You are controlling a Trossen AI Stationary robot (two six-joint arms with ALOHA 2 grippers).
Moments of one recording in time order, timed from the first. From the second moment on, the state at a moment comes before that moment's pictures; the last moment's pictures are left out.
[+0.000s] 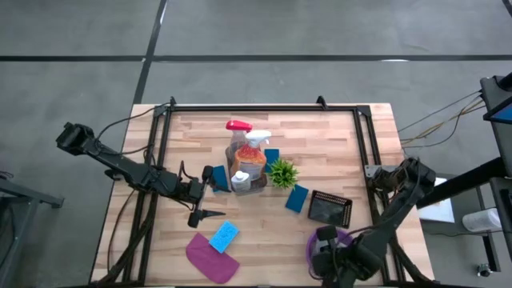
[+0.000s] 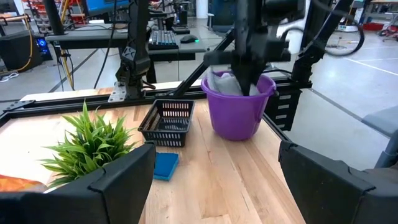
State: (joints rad) left arm -0.42 1.03 0.50 0.36 -0.20 -0.03; right arm 0.90 1.83 1.50 -1.04 0.20 0.70
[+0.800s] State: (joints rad) left arm -0.42 1.03 0.50 0.36 -0.20 -0.03; right arm 0.86 1.83 1.45 -1.02 0.17 0.73
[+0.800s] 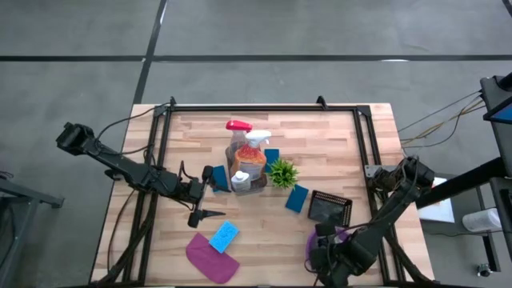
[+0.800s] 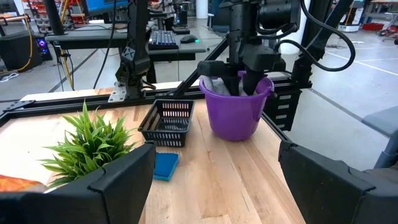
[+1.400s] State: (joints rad) left arm -0.42 1.03 0.50 0.36 -0.20 -0.03; right arm 0.87 1.83 1.65 -1.15 0.20 0.75
